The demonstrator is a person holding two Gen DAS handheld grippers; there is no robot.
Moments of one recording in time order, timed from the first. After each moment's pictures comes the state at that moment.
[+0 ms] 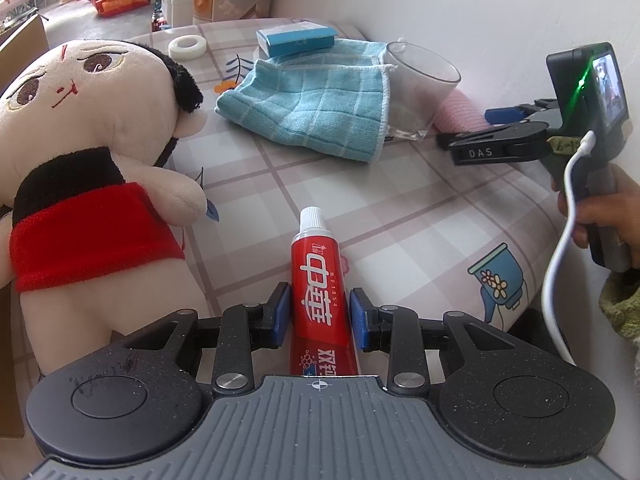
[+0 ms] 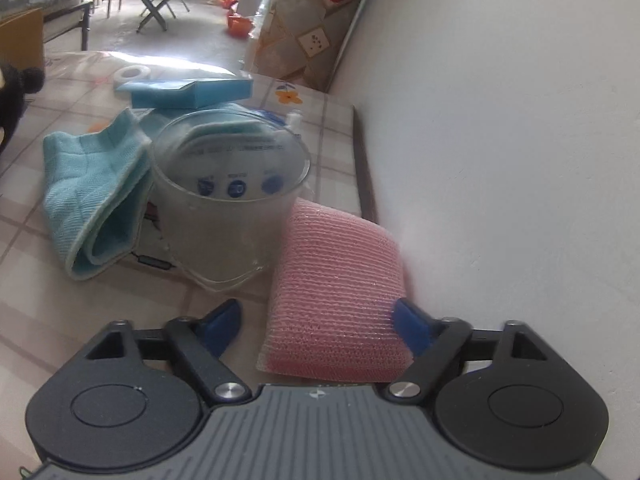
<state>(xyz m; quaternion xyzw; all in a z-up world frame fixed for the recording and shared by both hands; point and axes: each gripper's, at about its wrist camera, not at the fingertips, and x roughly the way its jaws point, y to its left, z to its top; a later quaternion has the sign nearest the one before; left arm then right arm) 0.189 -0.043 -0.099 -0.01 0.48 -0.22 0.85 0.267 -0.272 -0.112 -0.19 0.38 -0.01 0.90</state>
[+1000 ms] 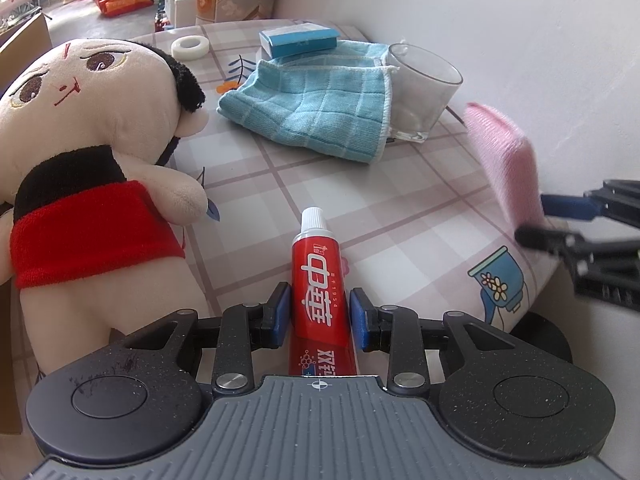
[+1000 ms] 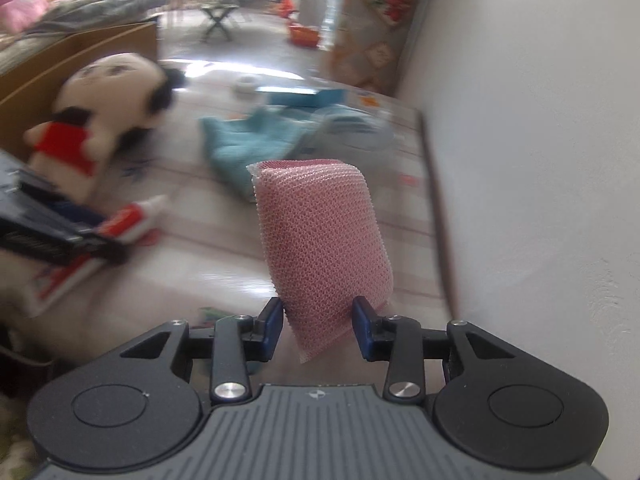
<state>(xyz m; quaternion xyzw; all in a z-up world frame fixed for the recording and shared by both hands) 0.188 -0.043 -0.100 -0.01 0.48 -0.21 0.85 0.137 -0.246 -0.067 -0.15 0.40 0.11 0.90</state>
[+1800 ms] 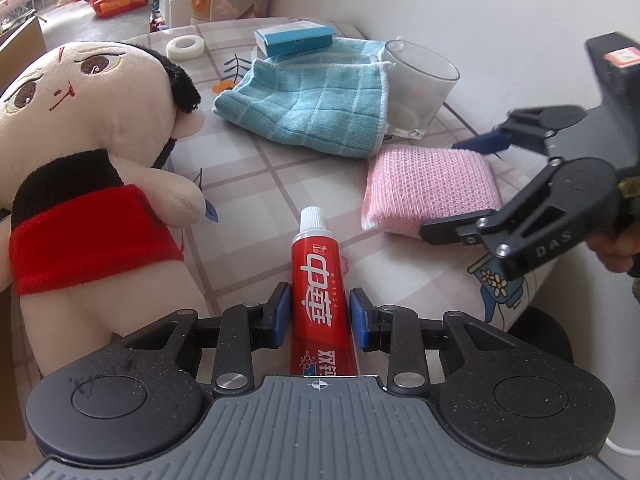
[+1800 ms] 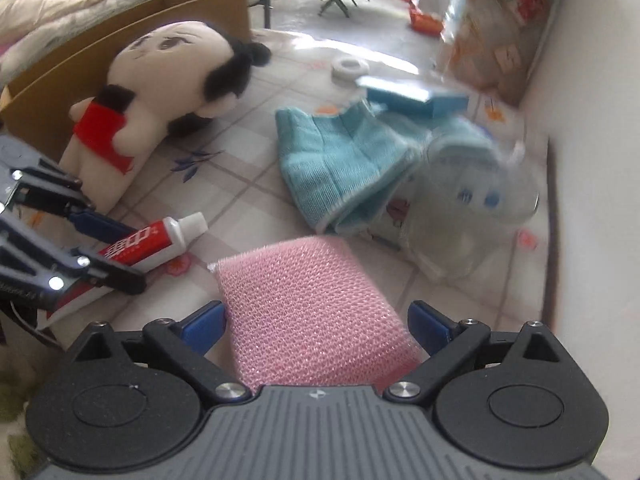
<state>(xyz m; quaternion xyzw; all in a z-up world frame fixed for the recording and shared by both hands) 0.190 -0.044 -0.101 0.00 0.48 -0.22 0.85 0.230 -0.232 -0.096 -0.16 0.44 0.27 0.84</state>
